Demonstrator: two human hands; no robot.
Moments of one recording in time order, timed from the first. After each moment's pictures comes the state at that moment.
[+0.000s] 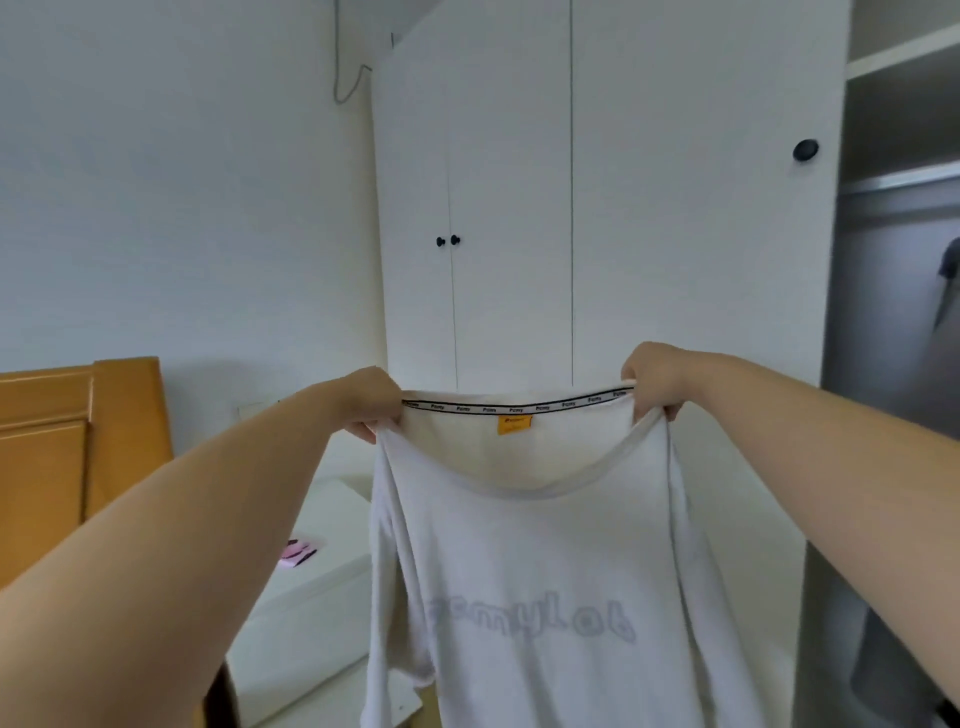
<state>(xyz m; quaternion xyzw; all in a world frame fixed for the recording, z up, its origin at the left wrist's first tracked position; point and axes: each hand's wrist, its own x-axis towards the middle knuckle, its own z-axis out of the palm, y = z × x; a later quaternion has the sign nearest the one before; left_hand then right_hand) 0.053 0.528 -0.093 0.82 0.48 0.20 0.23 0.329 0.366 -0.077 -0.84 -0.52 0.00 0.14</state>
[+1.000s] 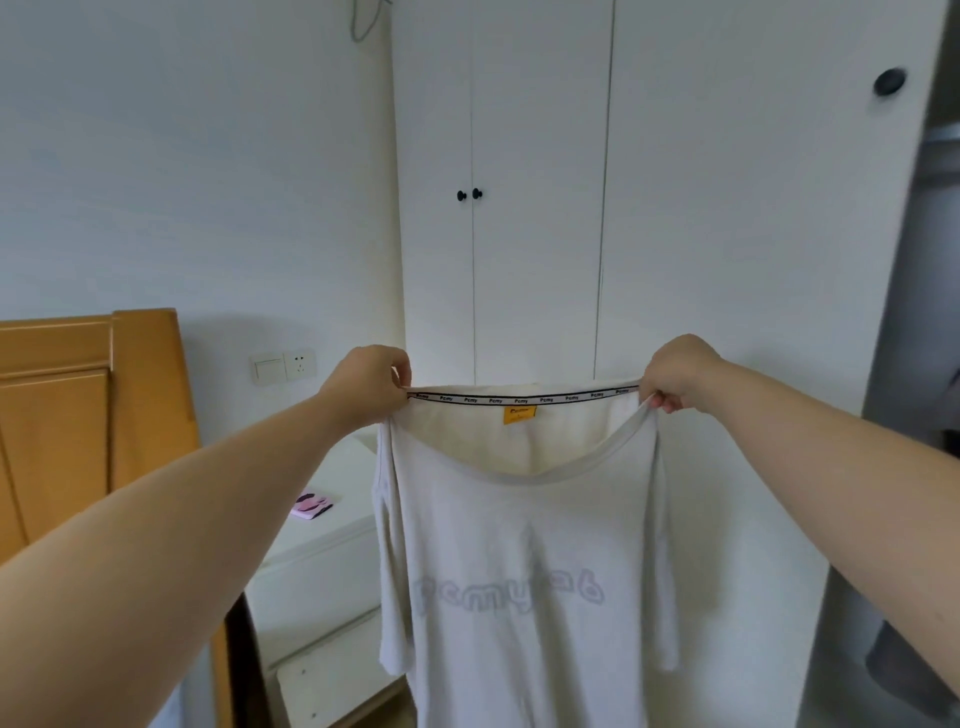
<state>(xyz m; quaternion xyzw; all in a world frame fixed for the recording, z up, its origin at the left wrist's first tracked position) 0.042 0.544 -0.144 0.84 0.43 0.33 0.07 0.340 0.400 -0.123 -0.84 -0.40 0.10 0.36</state>
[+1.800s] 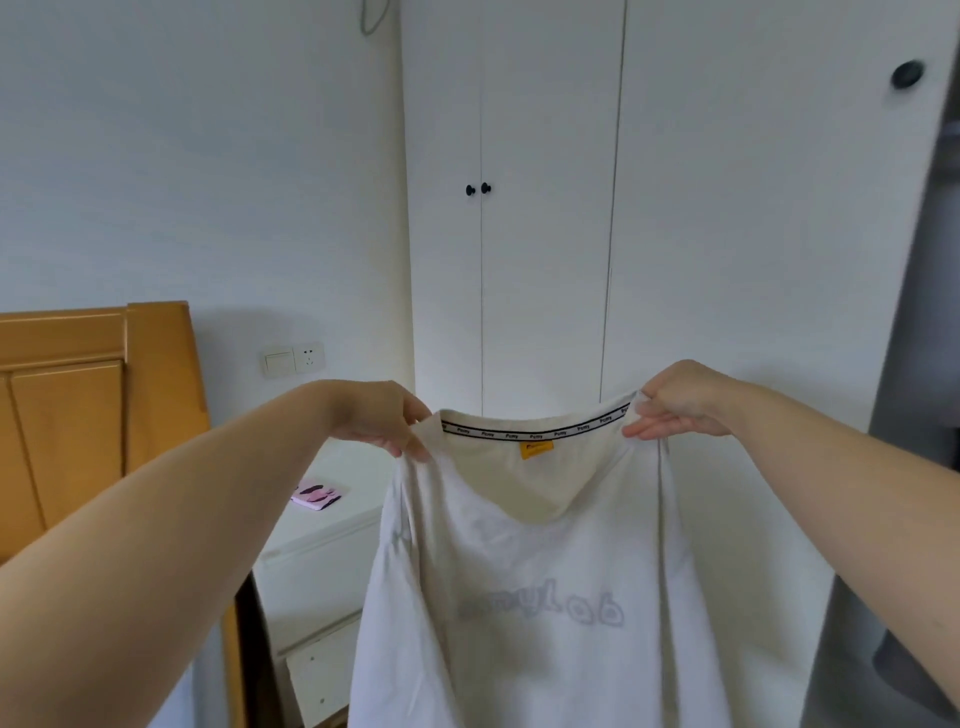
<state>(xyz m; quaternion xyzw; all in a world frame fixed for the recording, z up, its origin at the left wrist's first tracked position) 0.027 0.534 -0.148 0.87 0.37 0.04 0.31 0.336 0.386 -0.149 -0.72 -0.43 0.30 0.45</state>
